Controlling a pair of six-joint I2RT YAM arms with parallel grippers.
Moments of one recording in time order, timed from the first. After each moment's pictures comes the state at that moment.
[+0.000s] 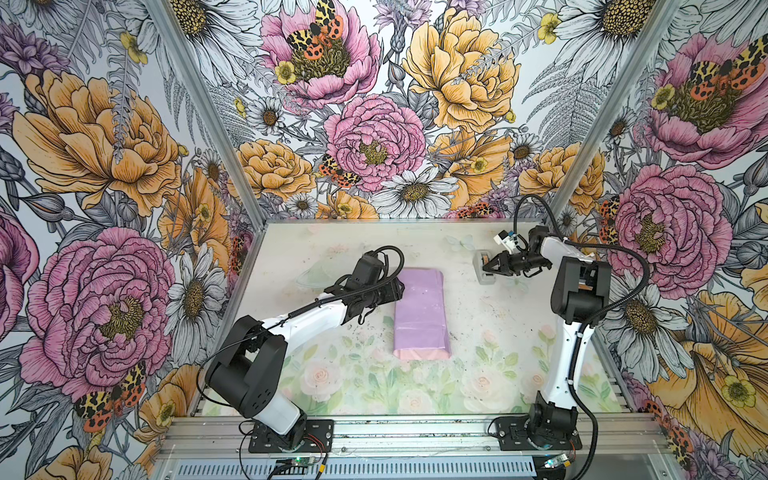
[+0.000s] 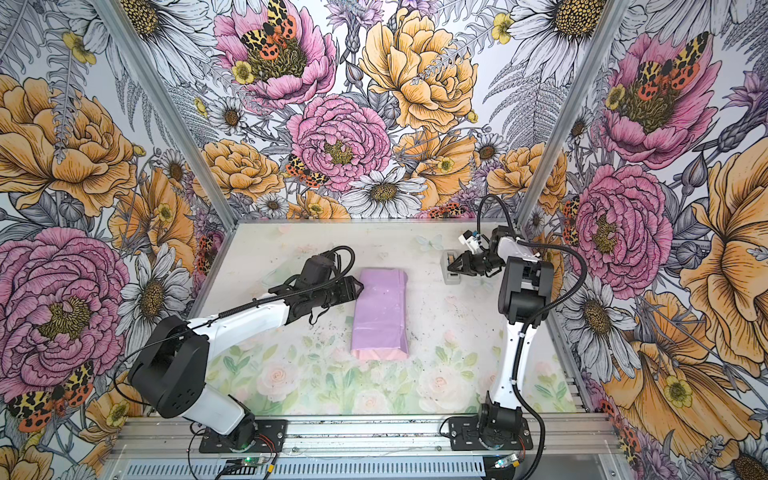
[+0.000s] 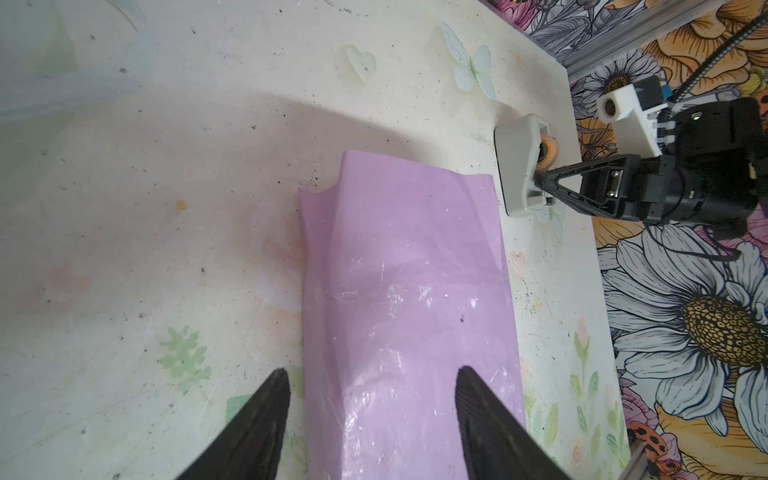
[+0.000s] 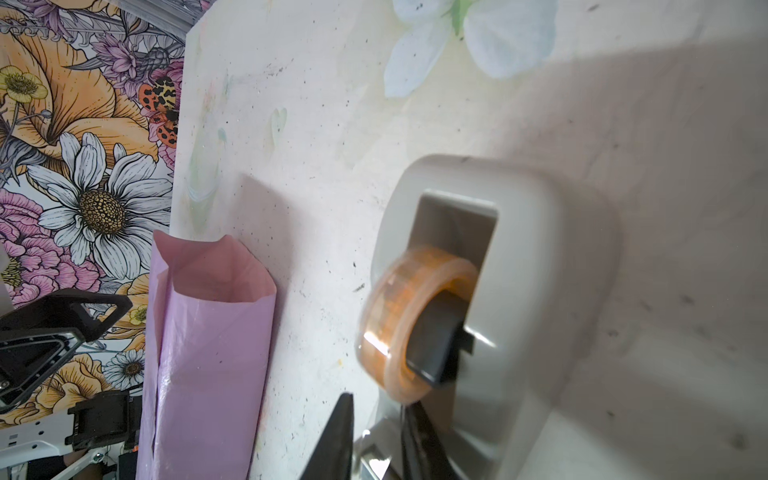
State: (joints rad) left arm -0.59 1.56 0.97 -0.13 0.11 -0.73; right arm -0.22 2.32 1.81 -0.97 -0.93 -0.35
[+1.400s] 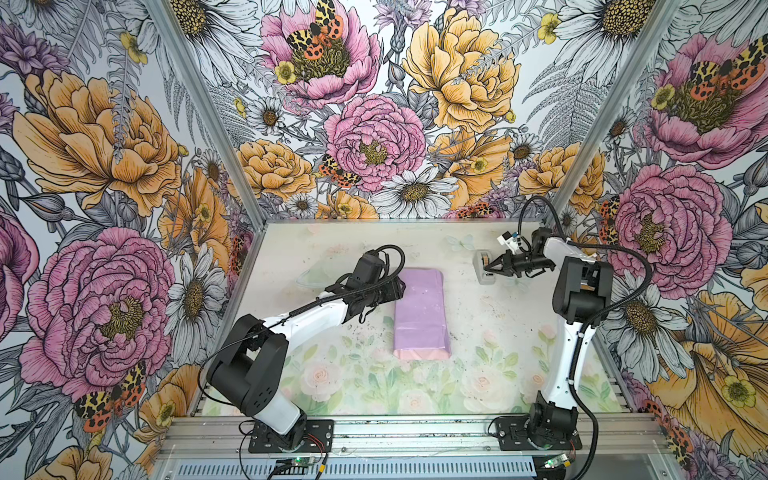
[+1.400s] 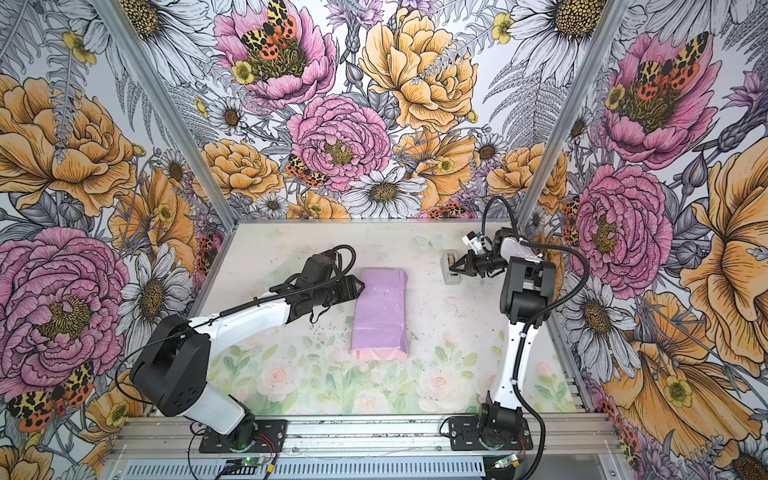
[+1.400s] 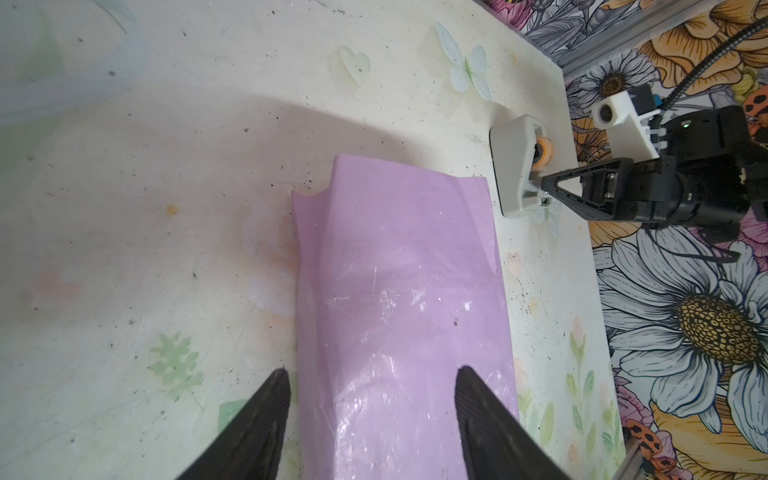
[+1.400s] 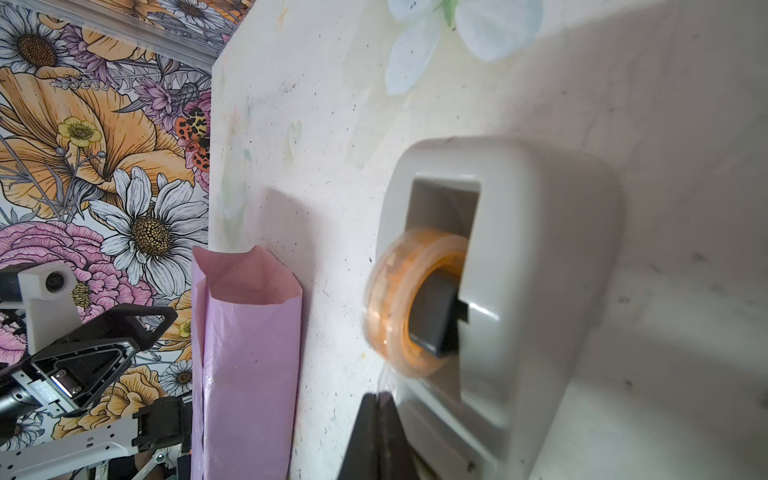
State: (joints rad) left arm -0.59 1.57 0.98 -0.13 0.11 -0.73; right arm -0.24 2.31 1.80 -0.99 -0.98 -0.25
